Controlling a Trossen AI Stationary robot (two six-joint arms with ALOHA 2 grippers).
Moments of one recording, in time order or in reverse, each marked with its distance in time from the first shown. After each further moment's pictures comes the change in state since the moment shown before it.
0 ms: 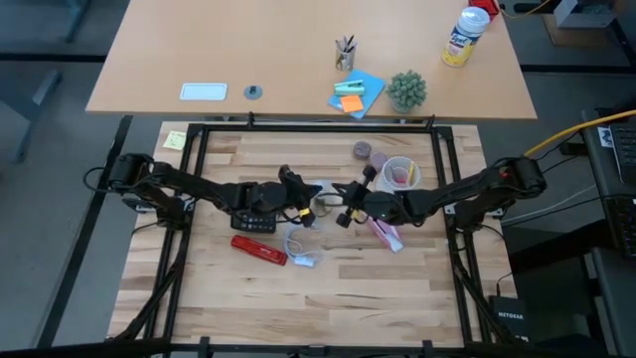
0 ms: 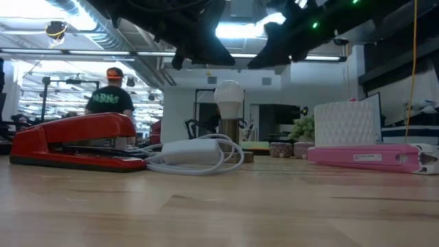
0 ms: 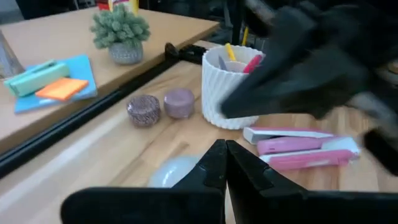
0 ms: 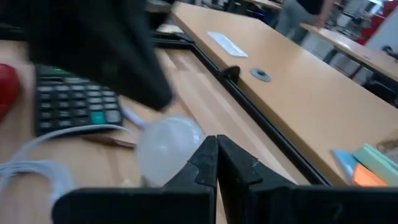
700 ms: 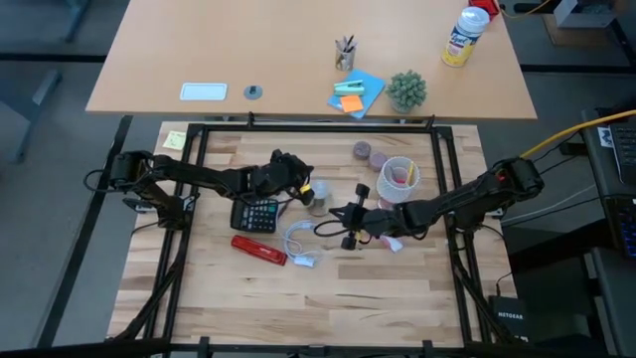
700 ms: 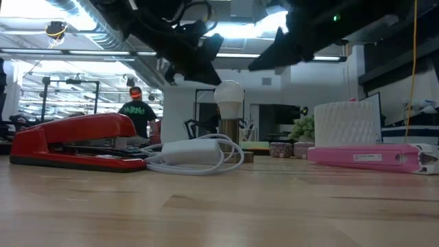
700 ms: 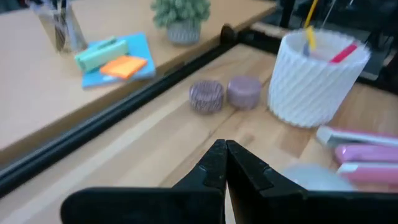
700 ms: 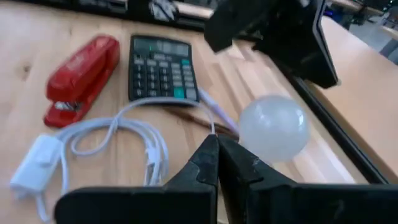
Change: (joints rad) left arm 0.164 -0.001 0.000 -0.091 -0.001 -0.027; right arm 0.119 0.010 0.000 -0.066 -0.129 0.007
